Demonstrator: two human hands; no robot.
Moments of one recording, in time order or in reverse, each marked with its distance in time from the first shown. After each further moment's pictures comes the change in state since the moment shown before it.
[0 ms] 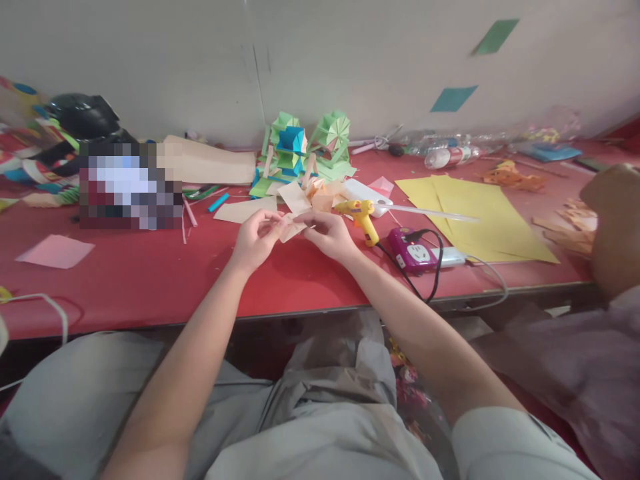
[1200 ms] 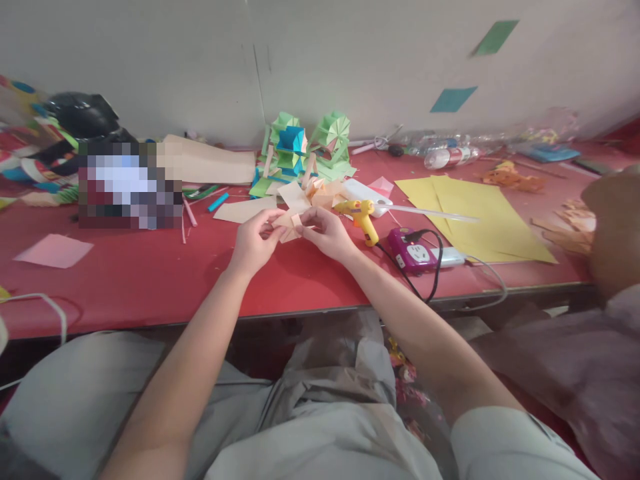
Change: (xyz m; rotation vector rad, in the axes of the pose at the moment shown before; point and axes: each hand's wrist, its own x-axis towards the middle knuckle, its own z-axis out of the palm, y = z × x) left_hand -0.001 -0.011 0.000 0.162 0.006 0.154; right_hand 0.002 0.008 0.003 0.133 0.011 0.070
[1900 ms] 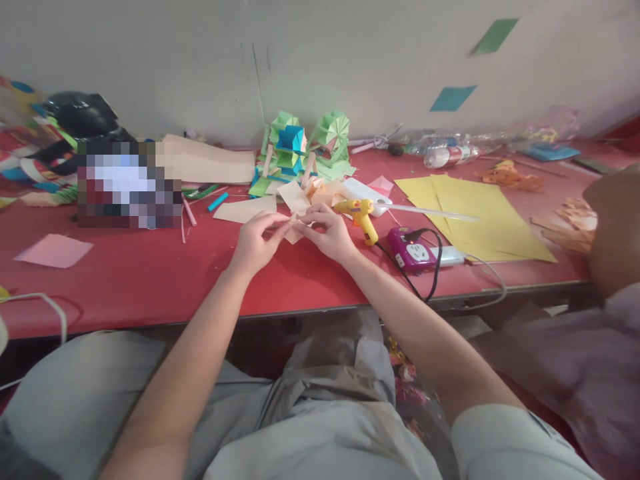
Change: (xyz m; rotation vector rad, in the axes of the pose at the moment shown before) left_hand -0.001 0.007 0.001 0.071 -0.025 0.146; right_hand -0.003 -0.008 -0.001 -0.225 0.075 -0.139
